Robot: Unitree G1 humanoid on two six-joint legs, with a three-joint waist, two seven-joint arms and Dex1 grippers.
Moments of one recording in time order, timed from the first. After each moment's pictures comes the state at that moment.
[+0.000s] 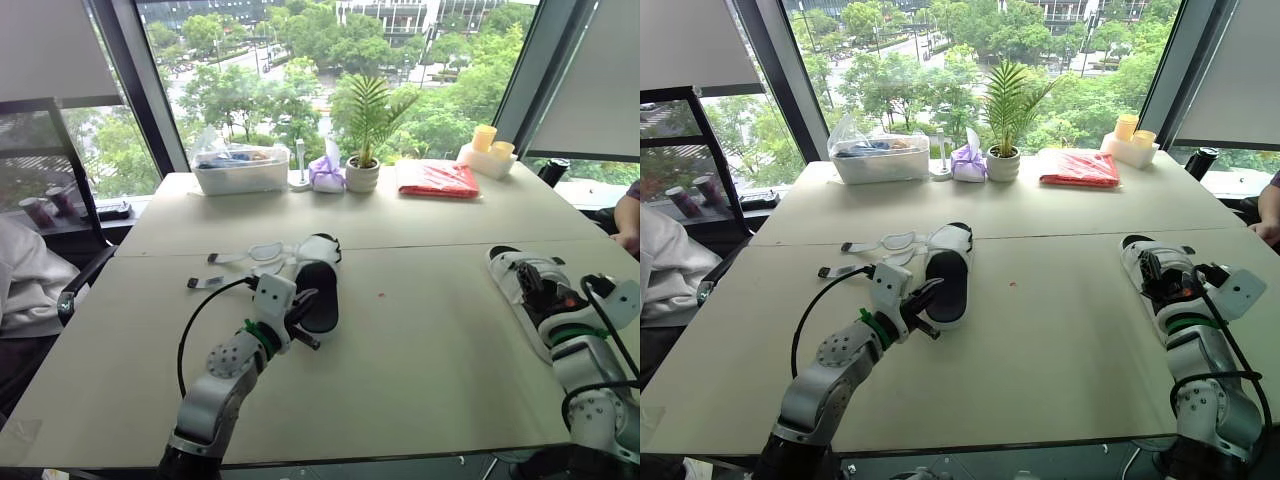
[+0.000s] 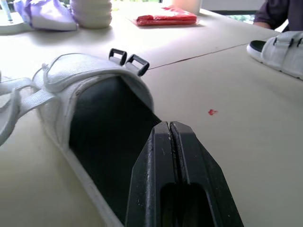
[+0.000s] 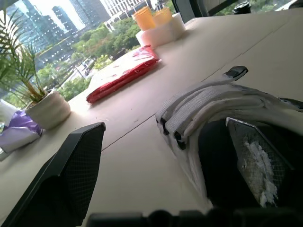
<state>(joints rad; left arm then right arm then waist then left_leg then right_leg) -0.22 0.12 -0.12 -0.26 -0.22 0.44 -0.33 -0.15 -0.37 -0.57 -0.20 0.71 0.45 0.02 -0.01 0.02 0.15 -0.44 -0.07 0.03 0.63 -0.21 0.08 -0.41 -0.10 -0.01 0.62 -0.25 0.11</state>
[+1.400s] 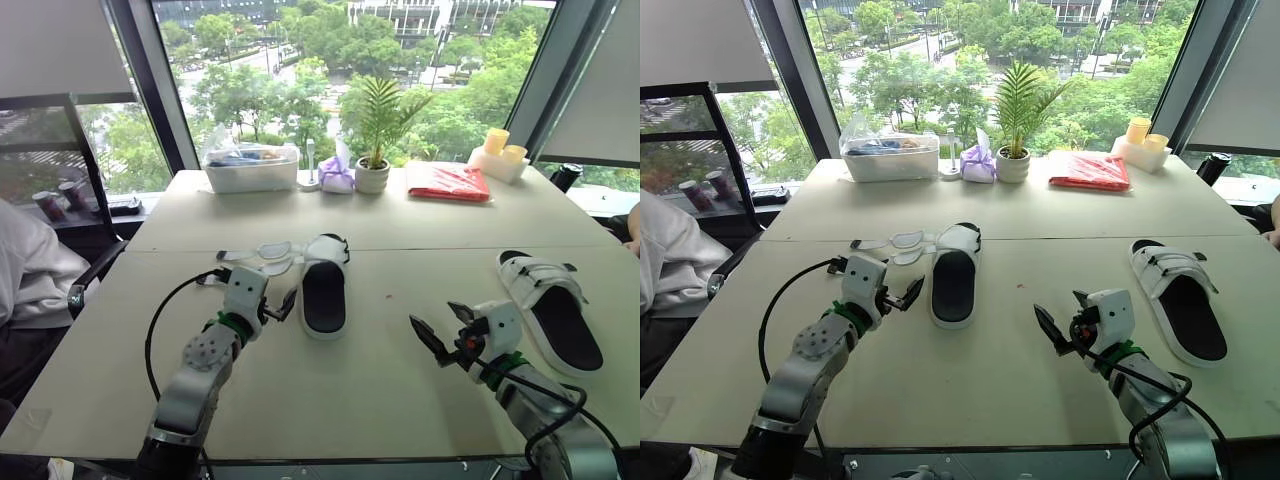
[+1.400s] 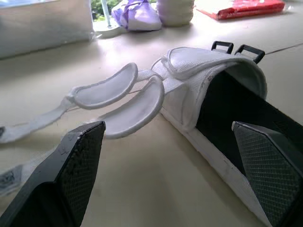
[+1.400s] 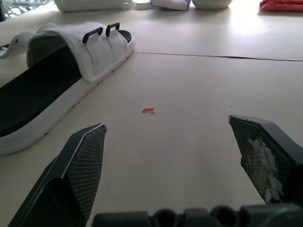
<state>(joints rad) -0.30 0.28 -0.12 -0.19 -0.03 0.35 -0.25 0.06 -0.46 -0.16 -0.34 0.36 0.37 0.41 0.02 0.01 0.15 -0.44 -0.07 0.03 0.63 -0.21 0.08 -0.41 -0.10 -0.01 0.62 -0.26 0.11</state>
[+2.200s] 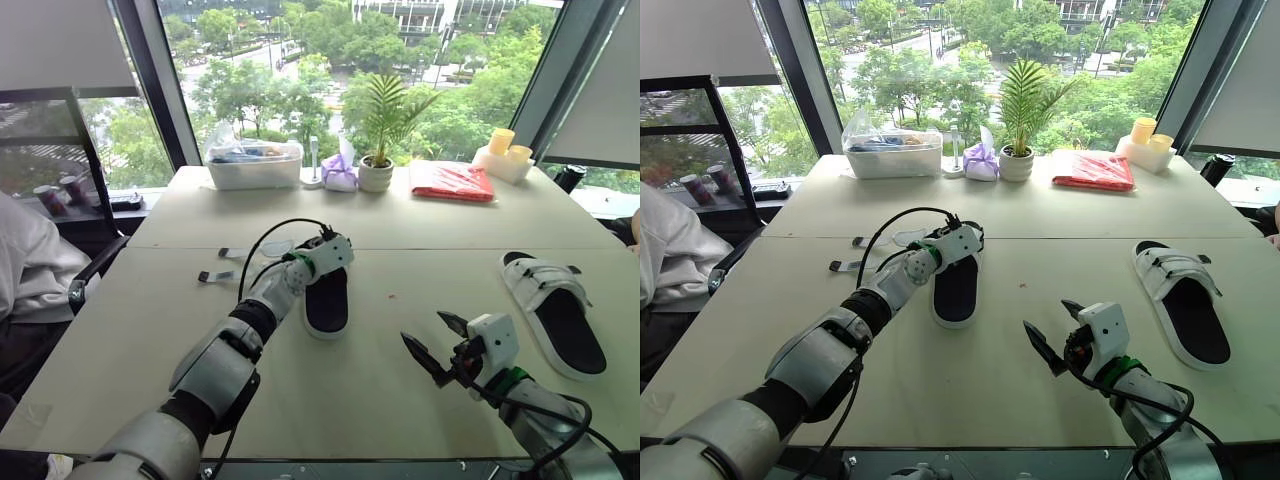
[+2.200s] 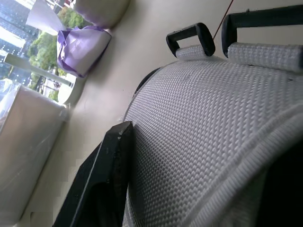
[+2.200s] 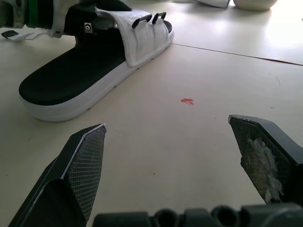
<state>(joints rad) -1.14 0.09 -0.42 1.18 0.42 -0.10 -0.13 0.14 -0.45 -0.13 -0.43 0.33 0.33 0.46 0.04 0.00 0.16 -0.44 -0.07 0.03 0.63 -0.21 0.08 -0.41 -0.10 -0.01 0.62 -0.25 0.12</state>
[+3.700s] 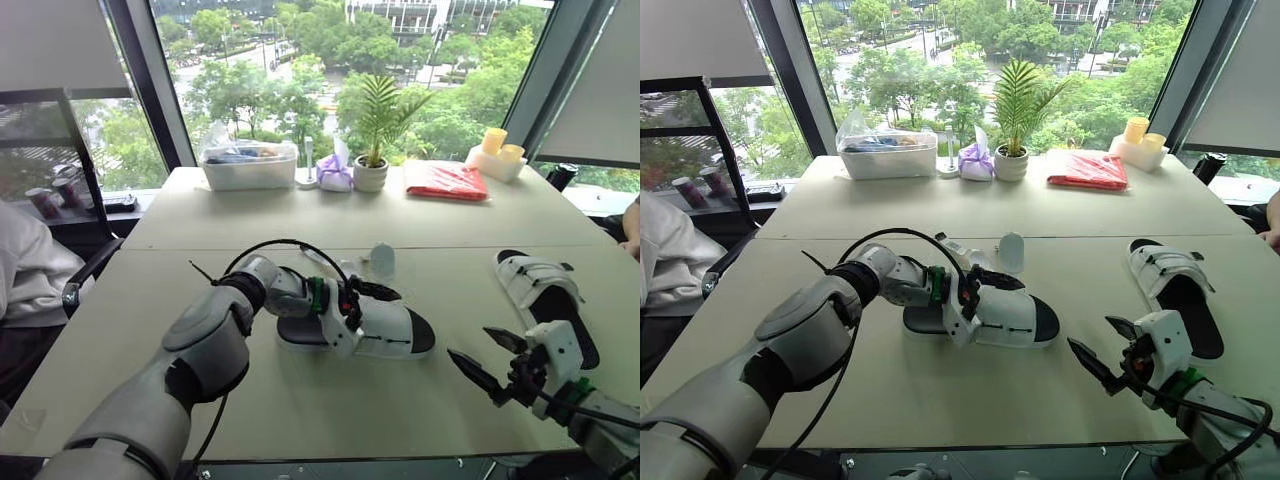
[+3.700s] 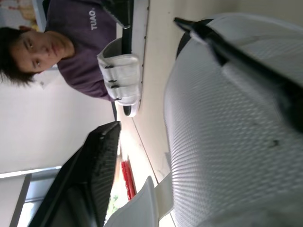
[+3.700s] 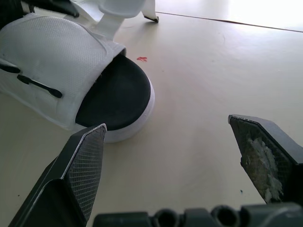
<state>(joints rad) -1.31 0.20 -0.92 1.33 1.03 -1.19 0.38 0.25 -0.61 -0.37 -0.44 0.47 0.44 0.63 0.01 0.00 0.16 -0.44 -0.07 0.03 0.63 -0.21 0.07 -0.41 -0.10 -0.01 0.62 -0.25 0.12</state>
